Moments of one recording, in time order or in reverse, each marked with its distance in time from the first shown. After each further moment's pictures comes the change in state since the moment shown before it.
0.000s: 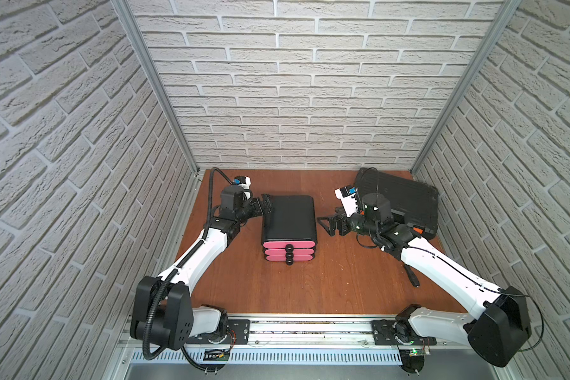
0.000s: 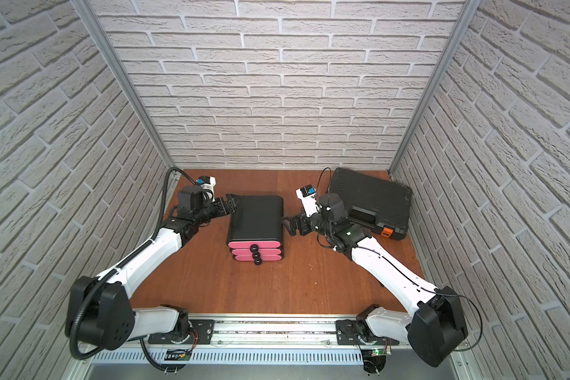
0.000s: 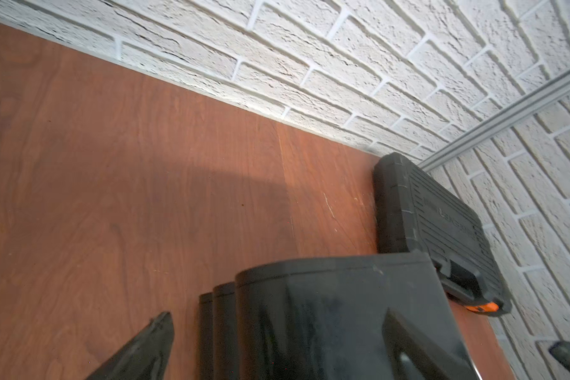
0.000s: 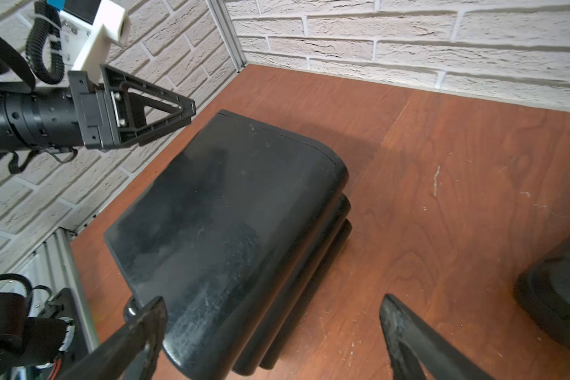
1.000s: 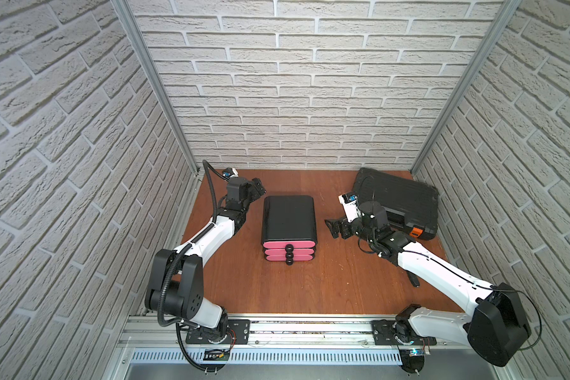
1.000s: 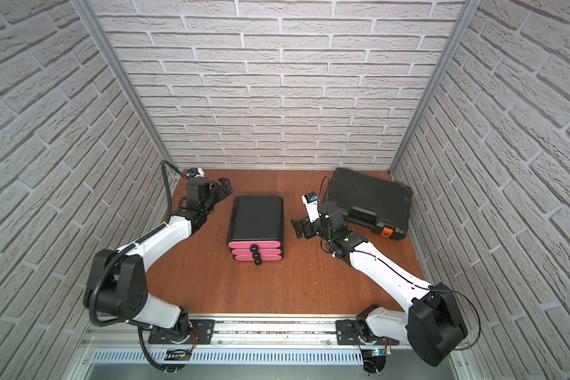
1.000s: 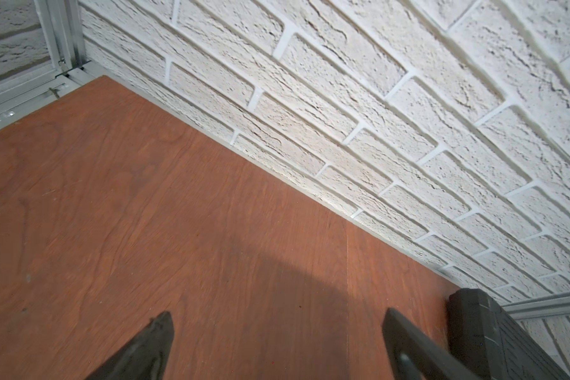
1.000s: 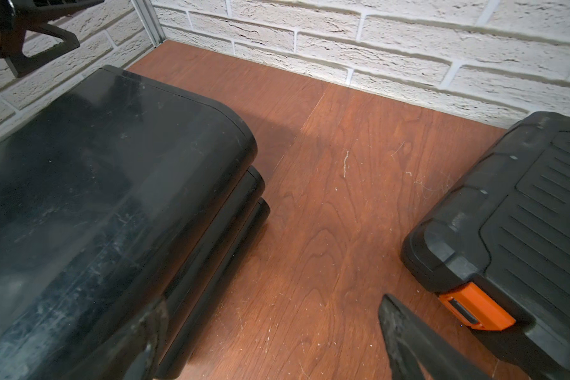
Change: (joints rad) left arm -0.014 0.189 0.113 0.175 -0.374 -0.160; right arm 0.000 0.006 -0.112 0.085 0.254 -0.109
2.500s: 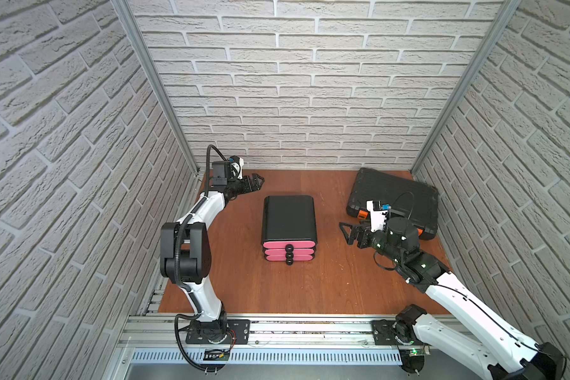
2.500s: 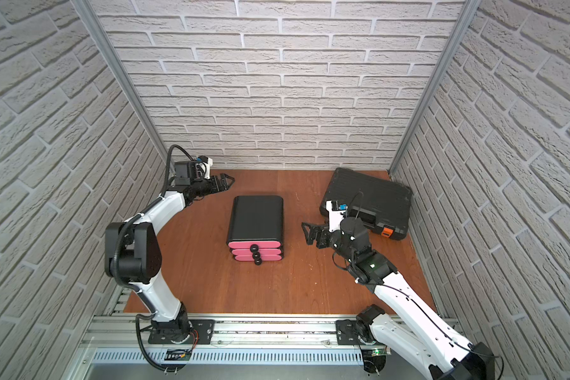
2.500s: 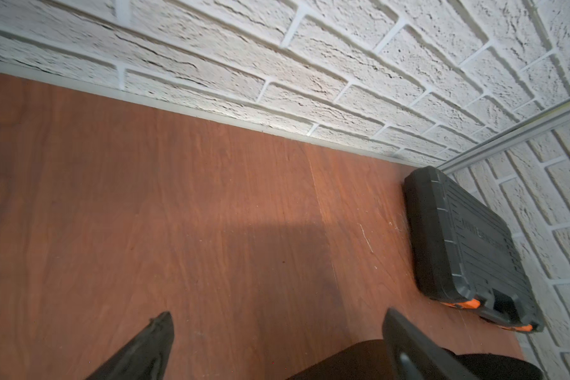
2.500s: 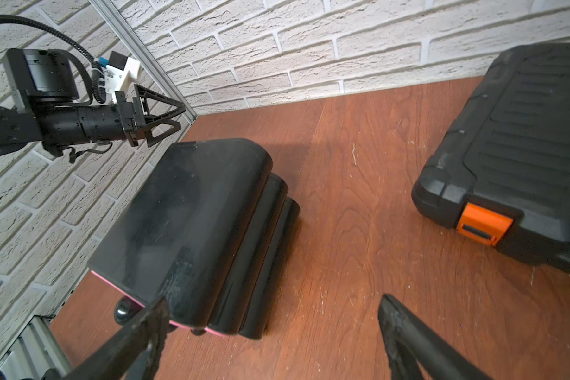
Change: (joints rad) left arm 0.219 0.288 0.346 -0.291 0.681 0.343; right arm -0.003 -0.409 -0.146 -0.118 -0.046 0.364
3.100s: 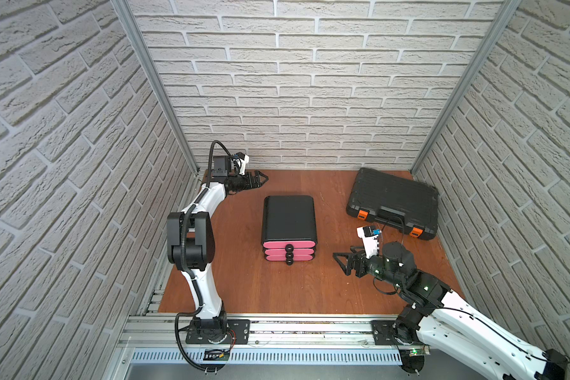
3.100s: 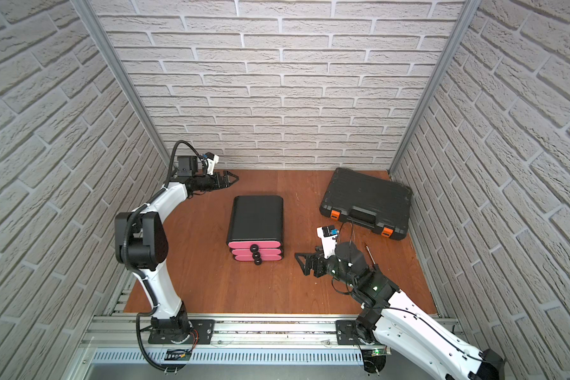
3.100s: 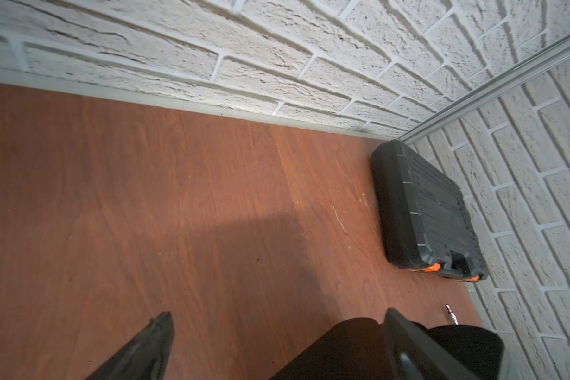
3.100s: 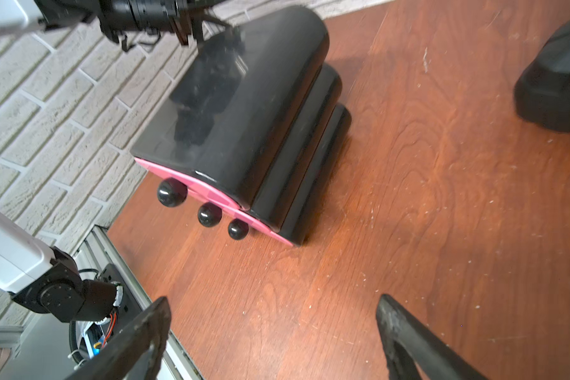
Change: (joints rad) left arm 0.020 0.154 0.209 -0.126 0.206 0.076; right arm 0.220 -0.109 -0.187 -0.042 -0.021 0.085
